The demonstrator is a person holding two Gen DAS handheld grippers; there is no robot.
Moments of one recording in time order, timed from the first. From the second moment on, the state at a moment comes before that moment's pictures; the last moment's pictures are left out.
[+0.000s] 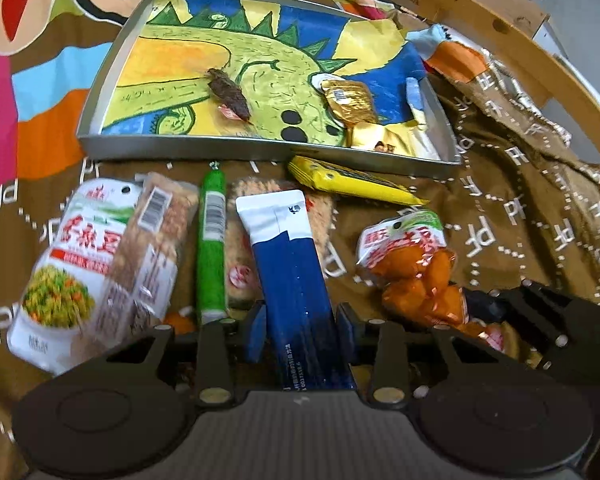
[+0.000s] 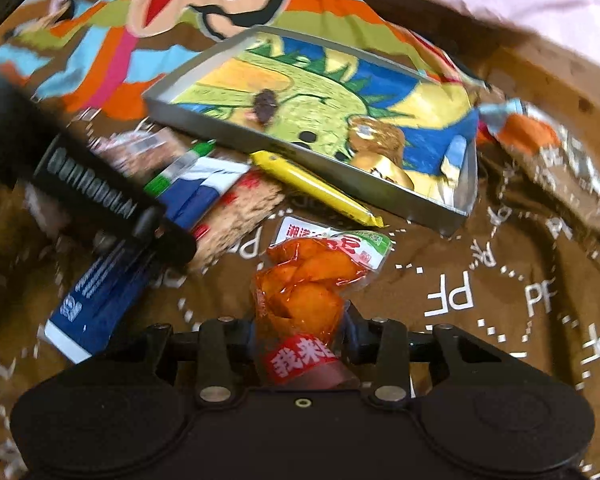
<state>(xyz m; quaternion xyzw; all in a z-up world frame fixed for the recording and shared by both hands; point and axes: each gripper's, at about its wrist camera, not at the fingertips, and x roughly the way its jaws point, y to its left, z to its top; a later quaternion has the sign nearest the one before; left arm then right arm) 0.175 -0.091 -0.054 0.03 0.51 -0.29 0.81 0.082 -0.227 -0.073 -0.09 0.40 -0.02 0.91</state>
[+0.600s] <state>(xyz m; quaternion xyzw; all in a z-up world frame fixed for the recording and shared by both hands) 0.172 -0.057 -0.003 -0.03 0.44 -0.23 0.87 0.047 -0.216 -0.044 -0.12 0.30 -0.05 0.94</state>
